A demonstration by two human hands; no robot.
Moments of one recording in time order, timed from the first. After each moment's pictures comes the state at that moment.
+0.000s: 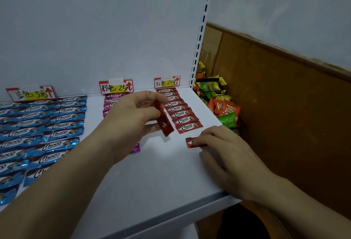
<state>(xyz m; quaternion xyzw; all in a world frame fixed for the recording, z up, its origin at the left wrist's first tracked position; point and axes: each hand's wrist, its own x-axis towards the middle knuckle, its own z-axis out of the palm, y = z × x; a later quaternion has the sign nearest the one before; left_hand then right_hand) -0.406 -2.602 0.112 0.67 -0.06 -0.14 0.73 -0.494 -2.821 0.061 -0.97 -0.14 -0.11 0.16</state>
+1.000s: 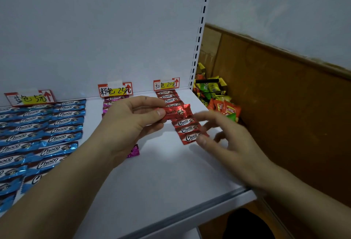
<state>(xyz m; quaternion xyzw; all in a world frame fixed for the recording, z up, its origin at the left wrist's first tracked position) -0.397 -2.597 0.102 0.64 -0.05 -0.13 0.76 -0.479 -2.820 0.074 -0.90 -0.12 -0.13 0.39</state>
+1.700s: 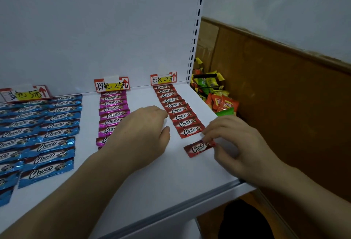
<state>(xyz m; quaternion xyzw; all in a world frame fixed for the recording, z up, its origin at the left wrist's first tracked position) -0.409 -2.612 0.084 0.94 -0.29 0.04 0.15 -0.488 -2.853 0.054 -0.93 -0.21 -0.21 0.20</state>
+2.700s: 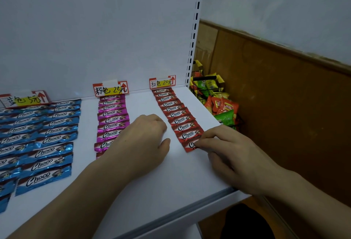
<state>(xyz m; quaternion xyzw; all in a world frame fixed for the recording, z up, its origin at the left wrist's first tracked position) -0.401 -2.615 0.073 0.95 -0.31 0.02 0.10 -0.494 -2.846 0.059 -0.96 -0.22 -0.12 0.14</state>
